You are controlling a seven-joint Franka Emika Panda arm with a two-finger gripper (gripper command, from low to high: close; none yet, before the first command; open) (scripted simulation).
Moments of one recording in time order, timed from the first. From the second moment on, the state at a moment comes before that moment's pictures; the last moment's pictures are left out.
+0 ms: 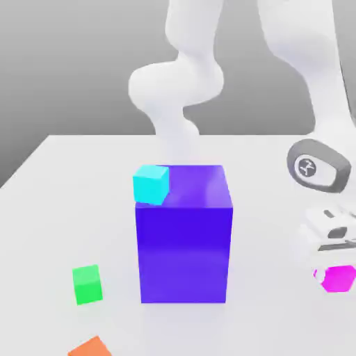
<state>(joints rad) 0.60 0.32 0.08 -2.44 -0.16 2.72 1.39</state>
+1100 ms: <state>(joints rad) -0.33 0.03 -0.21 -2.44 0.44 2.06 -0.16</state>
